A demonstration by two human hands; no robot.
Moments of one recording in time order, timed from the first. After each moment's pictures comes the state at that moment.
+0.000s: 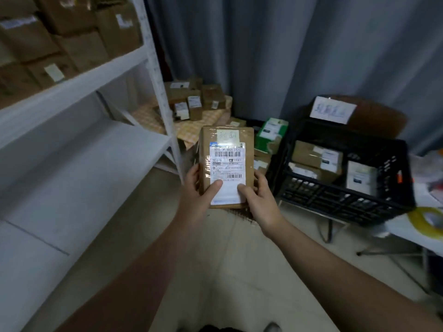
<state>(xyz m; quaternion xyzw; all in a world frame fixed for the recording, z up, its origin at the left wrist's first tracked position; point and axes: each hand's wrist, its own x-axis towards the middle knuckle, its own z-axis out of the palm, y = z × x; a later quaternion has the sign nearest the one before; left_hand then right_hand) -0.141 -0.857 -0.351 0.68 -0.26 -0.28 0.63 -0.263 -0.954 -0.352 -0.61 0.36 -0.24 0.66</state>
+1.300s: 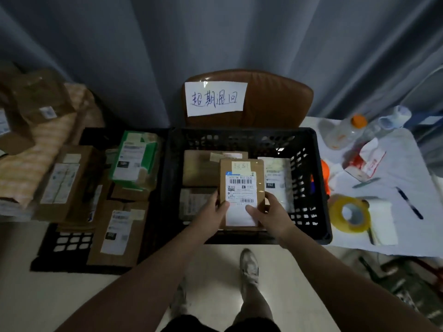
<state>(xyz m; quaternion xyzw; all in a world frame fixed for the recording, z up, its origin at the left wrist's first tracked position) -0.289 -1.381 -0.510 0.68 -0.35 -0.58 0.29 -0.460 -1.424 -0.499 -0.49 0.62 -0.15 0.60</state>
